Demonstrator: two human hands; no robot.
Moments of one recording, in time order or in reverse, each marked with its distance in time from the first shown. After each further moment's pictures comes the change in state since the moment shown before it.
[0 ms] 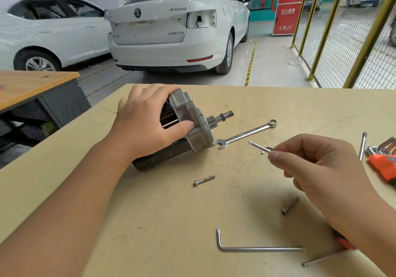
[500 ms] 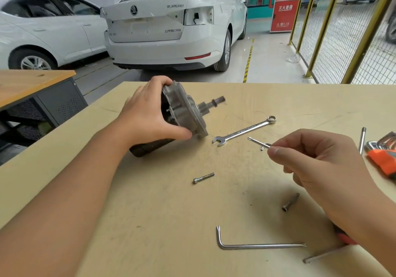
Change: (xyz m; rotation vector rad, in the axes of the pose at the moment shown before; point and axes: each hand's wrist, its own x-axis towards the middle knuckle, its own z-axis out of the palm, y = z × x) left_hand 0.026 -0.017 0.016 -0.152 -0.135 -0.100; right_hand 0.001 0.000 0.001 -0.012 0.002 -0.005
